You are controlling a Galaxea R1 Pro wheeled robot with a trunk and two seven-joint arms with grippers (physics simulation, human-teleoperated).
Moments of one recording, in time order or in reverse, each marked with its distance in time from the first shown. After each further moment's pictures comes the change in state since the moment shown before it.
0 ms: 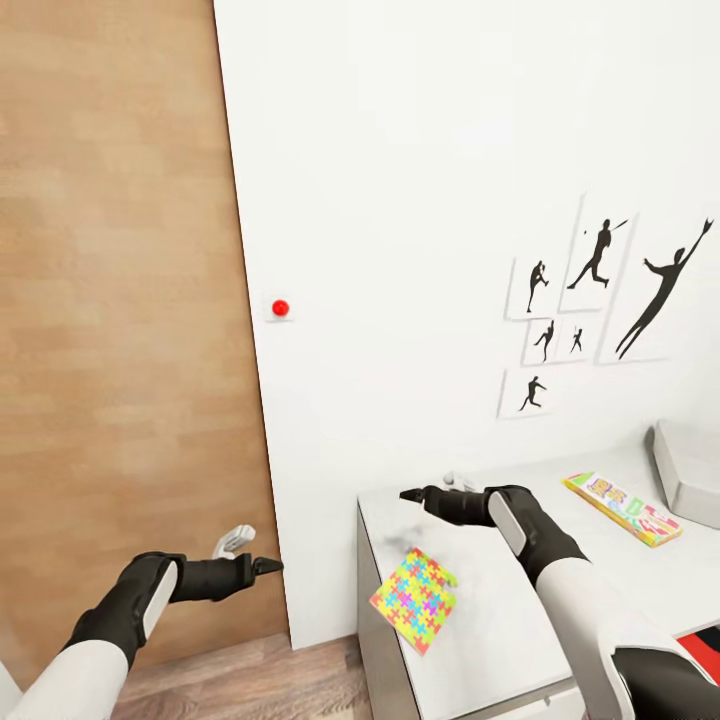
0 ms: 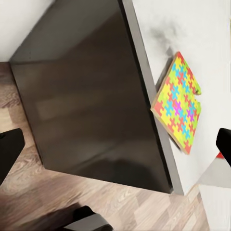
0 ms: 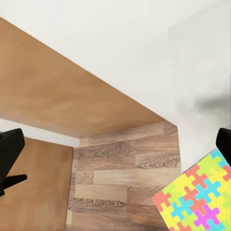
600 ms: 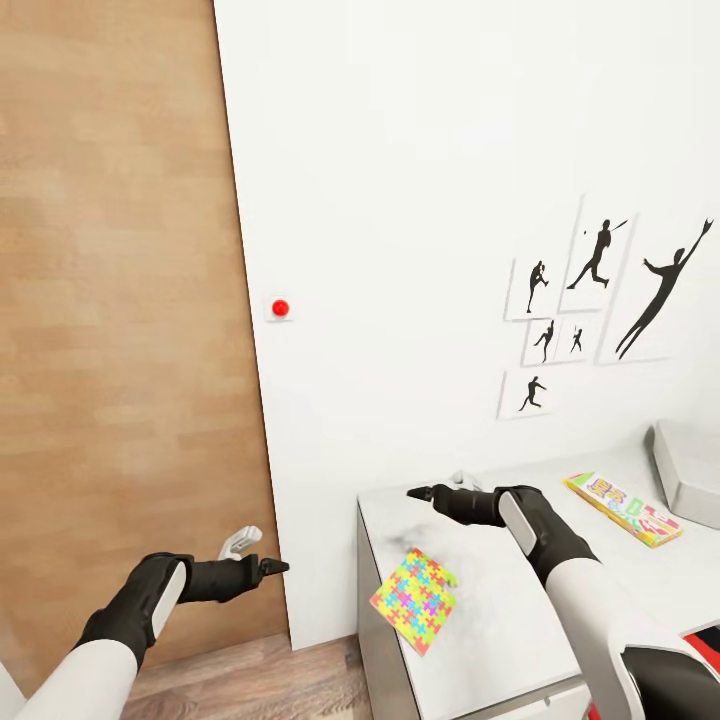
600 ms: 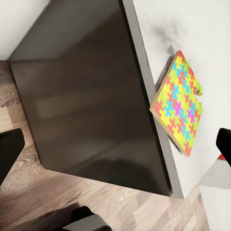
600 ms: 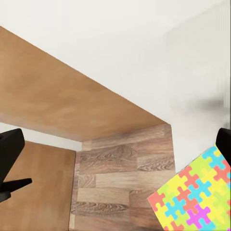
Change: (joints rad) left arm -0.002 -0.026 0.005 0.007 0.003 -0.006 0.038; right arm 0.000 -0.029 -0.020 0.003 0.000 0.004 0.031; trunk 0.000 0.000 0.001
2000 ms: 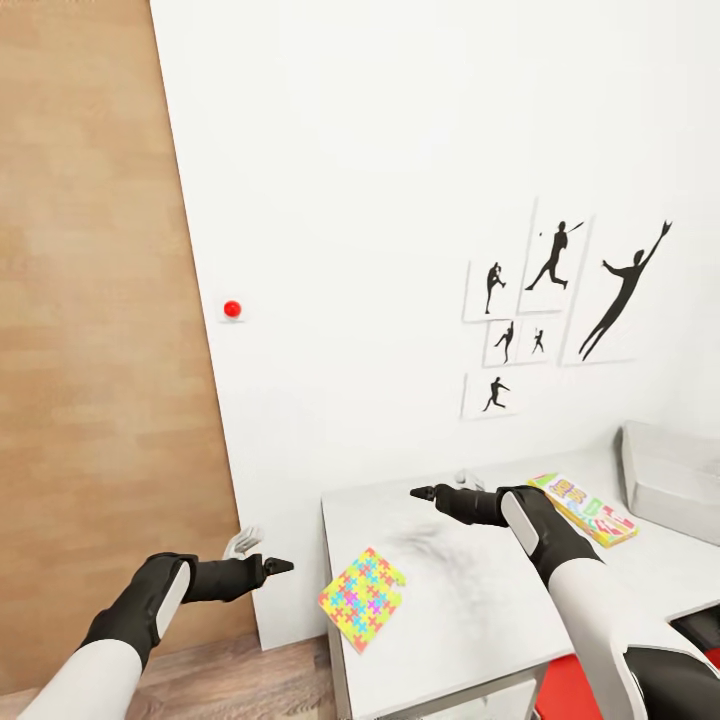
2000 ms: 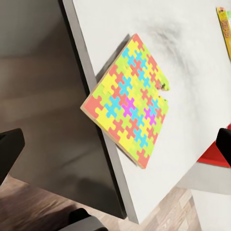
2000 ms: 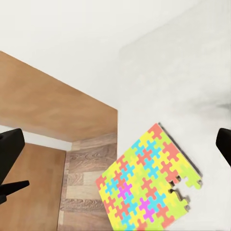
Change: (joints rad) left arm 0.000 -0.013 0.001 0.000 -0.001 -0.006 -0.006; right arm 0.000 -0.007 -0.001 0.000 0.001 -0.005 -0.004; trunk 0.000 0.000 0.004
